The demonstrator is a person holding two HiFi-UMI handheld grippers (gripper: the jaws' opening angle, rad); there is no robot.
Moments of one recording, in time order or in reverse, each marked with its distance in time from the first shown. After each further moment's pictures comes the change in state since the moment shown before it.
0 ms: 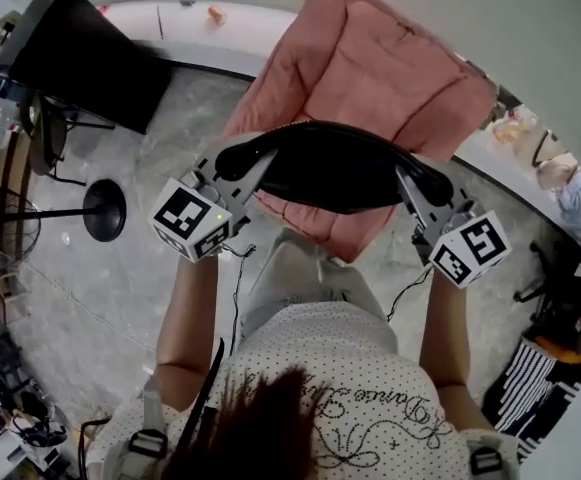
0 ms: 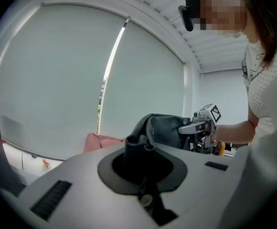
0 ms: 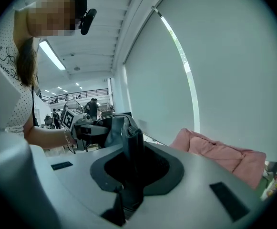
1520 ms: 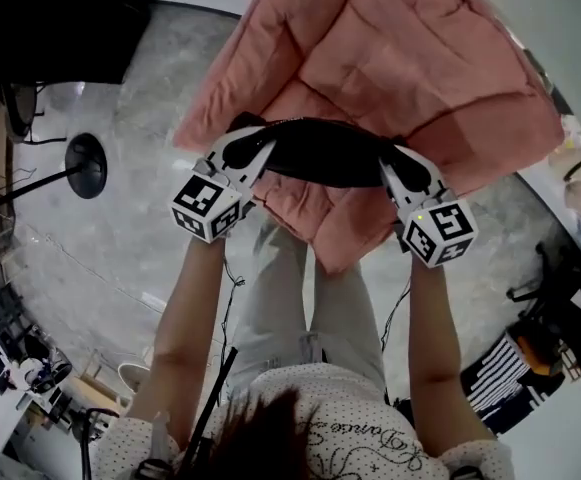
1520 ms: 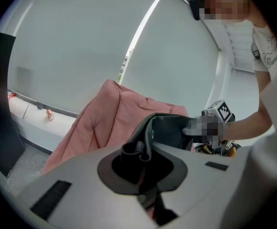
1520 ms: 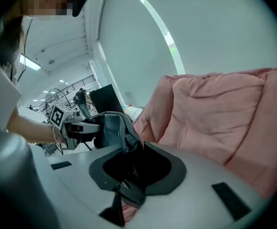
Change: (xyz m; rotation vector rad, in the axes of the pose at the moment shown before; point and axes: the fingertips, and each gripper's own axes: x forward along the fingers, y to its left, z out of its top) left arm 0.147 0.098 -0.223 -0.253 0.248 0.145; right arm 0.123 -0.167 -0.210 0.228 0.276 -0.008
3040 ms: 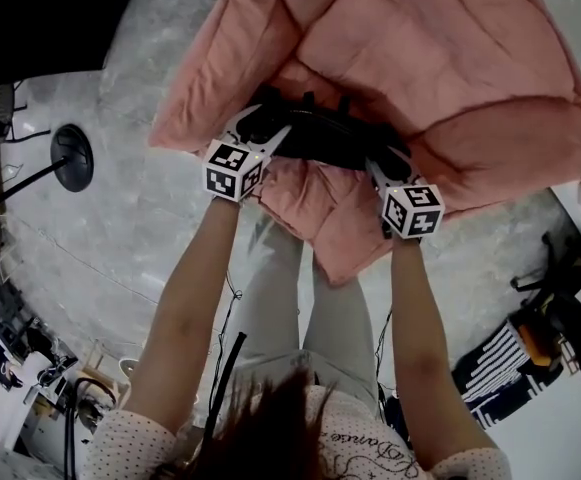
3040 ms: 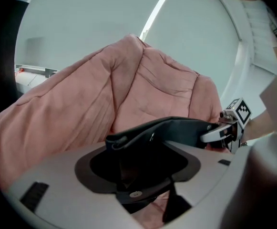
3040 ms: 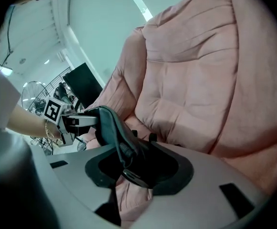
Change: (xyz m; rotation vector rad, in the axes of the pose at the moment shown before) left arm 0.094 0.088 -0.181 -0.108 0.185 0.089; right arm 0.097 -0.060 -0.190 0.204 0.221 -0.131
